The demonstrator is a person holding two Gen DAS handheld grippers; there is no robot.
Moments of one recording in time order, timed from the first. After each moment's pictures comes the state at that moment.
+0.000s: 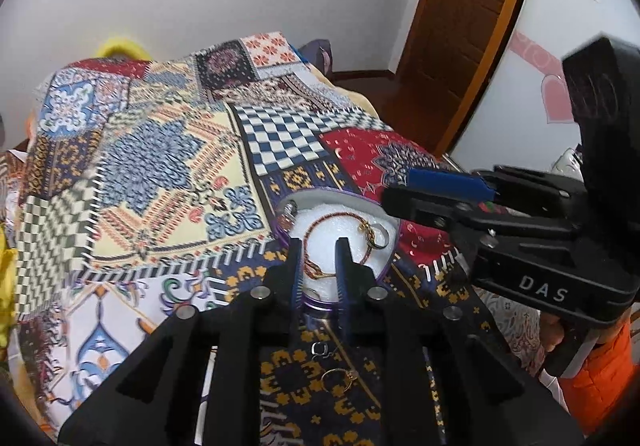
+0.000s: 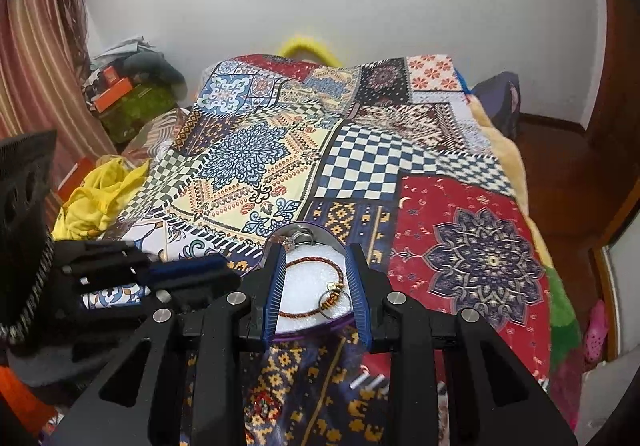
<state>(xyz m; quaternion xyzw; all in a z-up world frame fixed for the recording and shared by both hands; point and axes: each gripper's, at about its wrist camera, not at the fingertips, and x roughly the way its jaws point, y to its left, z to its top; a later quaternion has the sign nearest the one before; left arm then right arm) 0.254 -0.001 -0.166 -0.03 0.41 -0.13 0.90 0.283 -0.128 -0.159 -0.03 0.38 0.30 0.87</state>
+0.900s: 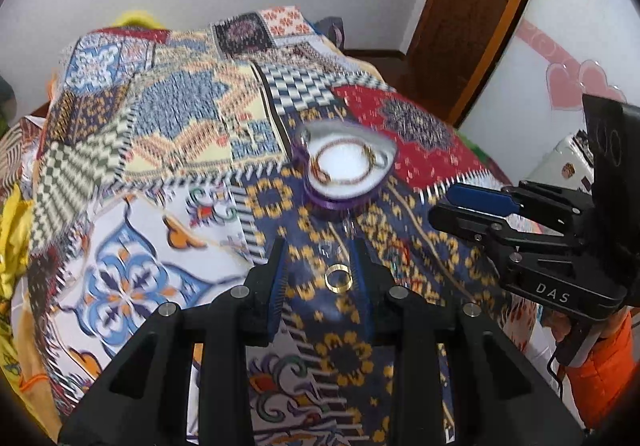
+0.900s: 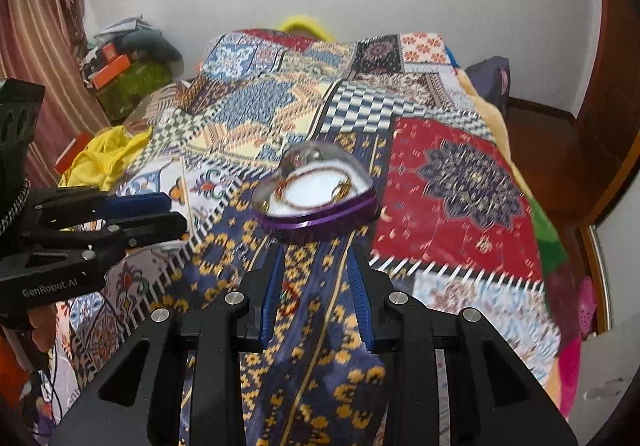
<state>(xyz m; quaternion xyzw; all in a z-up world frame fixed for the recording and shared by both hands) 0.194 0.014 -0.179 -0.03 0.46 -0.12 0.88 0.227 -0.140 -0.179 -0.05 0.42 0.29 0.86</state>
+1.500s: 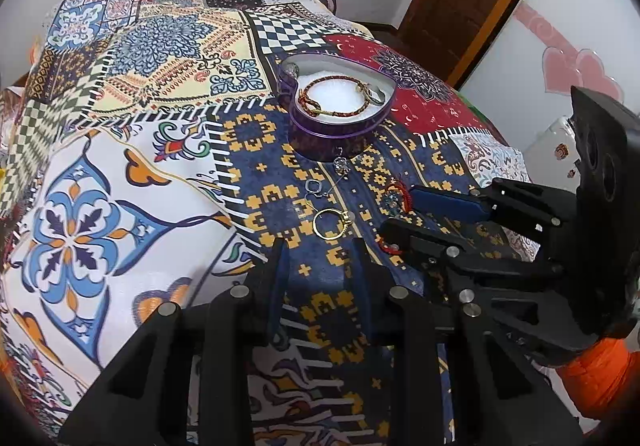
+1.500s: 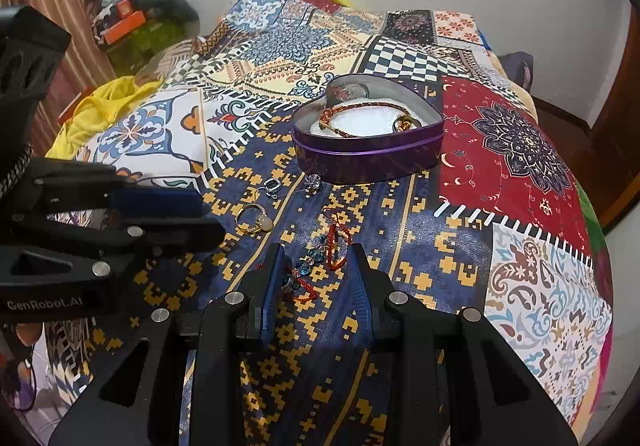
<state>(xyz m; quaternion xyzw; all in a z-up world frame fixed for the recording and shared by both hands) 0.186 0.010 -0.219 -0.06 0.50 -0.14 0.85 0.202 -0.116 -0.220 -0.10 0.43 0.31 0.84</state>
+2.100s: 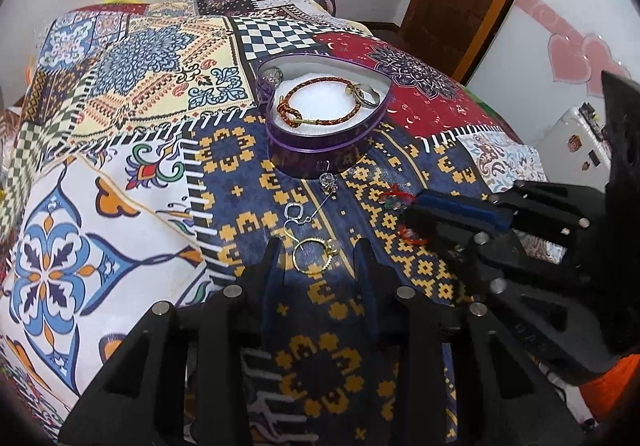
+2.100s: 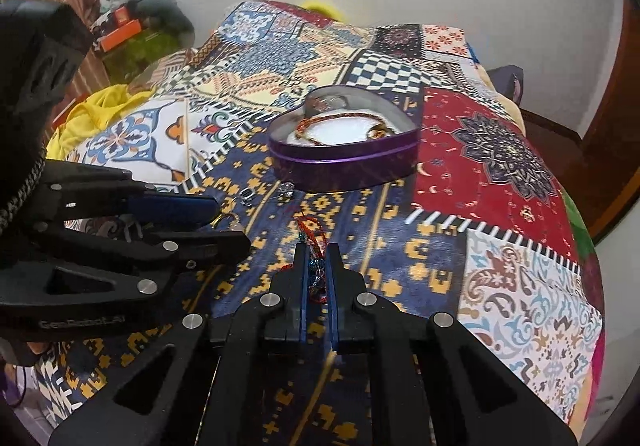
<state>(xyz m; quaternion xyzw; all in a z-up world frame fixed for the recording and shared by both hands) 0.204 -0.016 -0.228 -0.02 0.49 -0.13 0.86 0.206 -0.127 -0.217 -0.10 0.41 0.30 0.86</state>
